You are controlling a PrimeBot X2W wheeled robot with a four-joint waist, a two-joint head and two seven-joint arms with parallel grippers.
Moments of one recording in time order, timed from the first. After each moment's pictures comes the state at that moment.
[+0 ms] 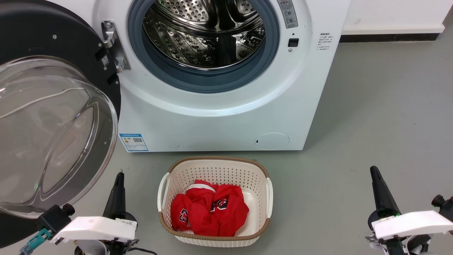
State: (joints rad) left arm -0.05 0.07 0.07 0.19 -0.91 -0.13 -0.06; right arm -0.02 -0.08 -0.02 0.15 0.93 0.13 -0.07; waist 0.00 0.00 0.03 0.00
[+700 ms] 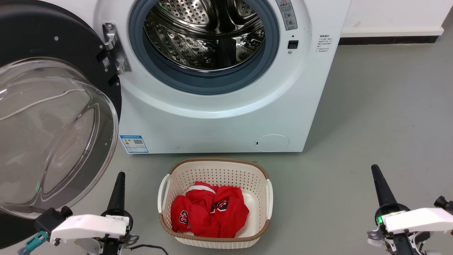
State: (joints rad) left arm -0.07 0.06 0.09 0.21 -1.15 -0.13 0.00; right arm -0.04 -0.08 -0.03 0.18 1.17 0.13 -0.02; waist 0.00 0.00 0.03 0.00
